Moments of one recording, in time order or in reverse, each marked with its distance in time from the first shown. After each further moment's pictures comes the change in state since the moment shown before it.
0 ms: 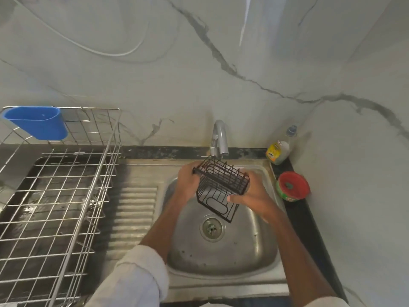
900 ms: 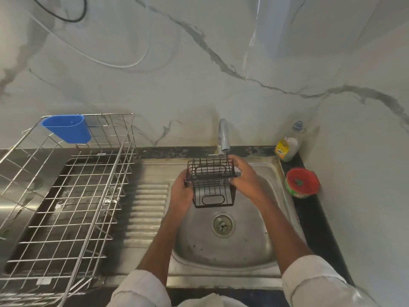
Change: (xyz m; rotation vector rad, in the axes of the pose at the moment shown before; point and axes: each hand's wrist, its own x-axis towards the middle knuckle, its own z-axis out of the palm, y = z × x) left_hand -0.075 -0.001 -0.021 -0.024 0.213 -0.099; right_hand 0.011 -0.040 0.009 0.170 -0.032 -0.115
